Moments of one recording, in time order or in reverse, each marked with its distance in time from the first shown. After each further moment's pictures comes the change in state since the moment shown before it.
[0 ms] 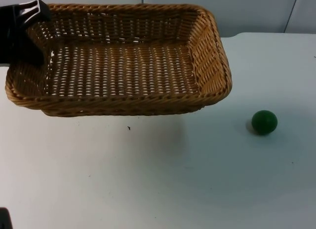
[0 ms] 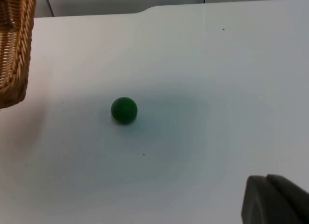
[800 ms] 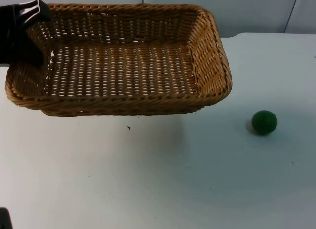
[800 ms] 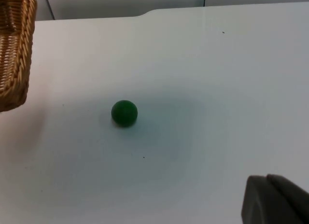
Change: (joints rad) right arm 0.000 0.000 0.000 0.000 -0.008 0.000; left arm 0.000 0.000 0.000 0.000 0.000 0.000
